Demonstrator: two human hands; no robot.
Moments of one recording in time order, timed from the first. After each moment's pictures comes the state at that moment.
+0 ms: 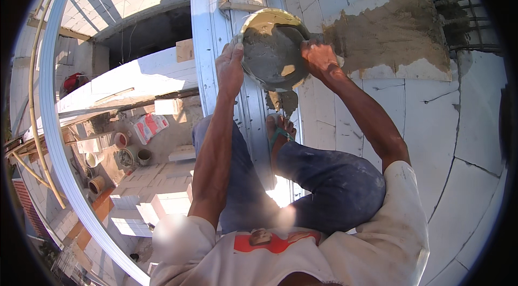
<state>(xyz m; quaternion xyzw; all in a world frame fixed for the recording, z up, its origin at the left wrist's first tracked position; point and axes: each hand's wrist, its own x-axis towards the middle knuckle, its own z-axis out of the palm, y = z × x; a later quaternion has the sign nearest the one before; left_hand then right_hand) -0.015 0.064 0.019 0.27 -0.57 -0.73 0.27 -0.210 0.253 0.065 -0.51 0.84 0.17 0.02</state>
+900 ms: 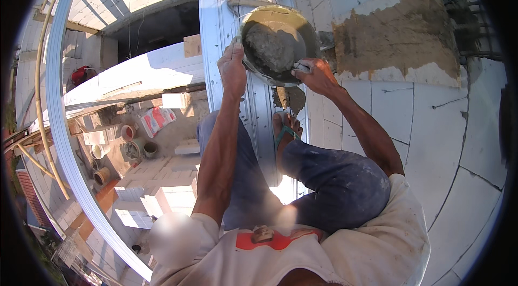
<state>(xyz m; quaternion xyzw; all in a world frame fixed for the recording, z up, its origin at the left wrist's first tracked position) -0.016 0.067 0.002 0.33 -0.48 -0.75 0.30 -0.157 0.263 0.076 -0.30 0.86 -0.25 0.32</state>
